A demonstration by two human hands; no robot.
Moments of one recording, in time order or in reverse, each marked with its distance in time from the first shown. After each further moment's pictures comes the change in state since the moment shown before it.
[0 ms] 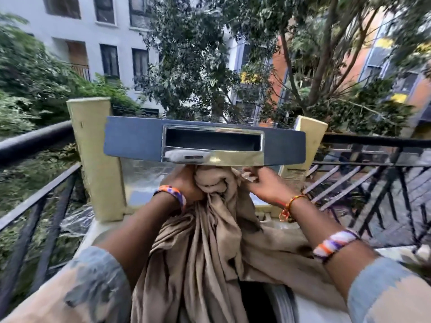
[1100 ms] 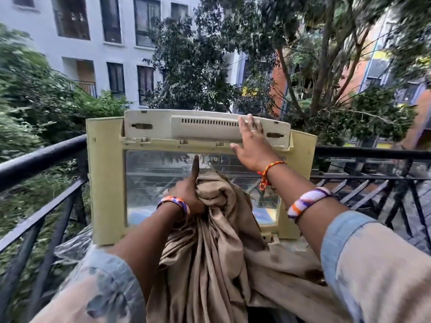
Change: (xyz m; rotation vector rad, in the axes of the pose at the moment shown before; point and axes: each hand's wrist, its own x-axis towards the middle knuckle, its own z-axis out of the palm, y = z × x) left_hand 0.031 -0.004 -0.002 0.022 -0.068 -0.028; right_hand 0.074 -0.049 -0.045 -0.234 0.252 -0.130
